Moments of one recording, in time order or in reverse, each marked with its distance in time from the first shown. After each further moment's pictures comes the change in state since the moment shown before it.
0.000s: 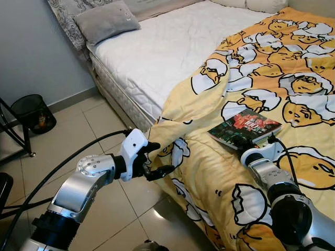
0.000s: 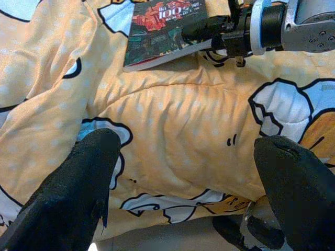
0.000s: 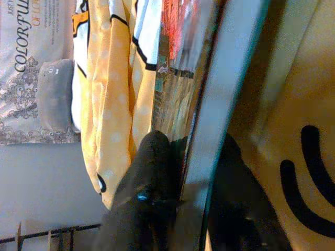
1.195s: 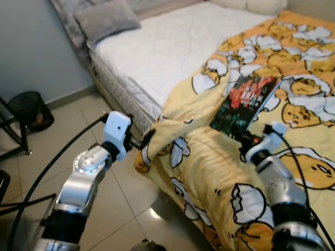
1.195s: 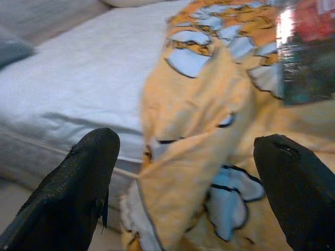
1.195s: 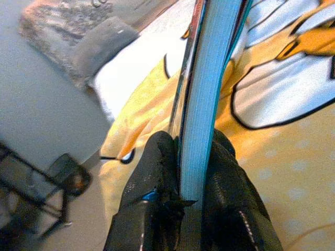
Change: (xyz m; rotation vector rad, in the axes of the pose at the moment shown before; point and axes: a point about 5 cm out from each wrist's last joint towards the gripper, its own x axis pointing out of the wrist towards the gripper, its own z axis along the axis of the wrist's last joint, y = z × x) left arm -0.010 0.036 0.012 0.046 -0.185 0.586; right arm -0.030 0.034 0.004 -0.722 -0.107 0.315
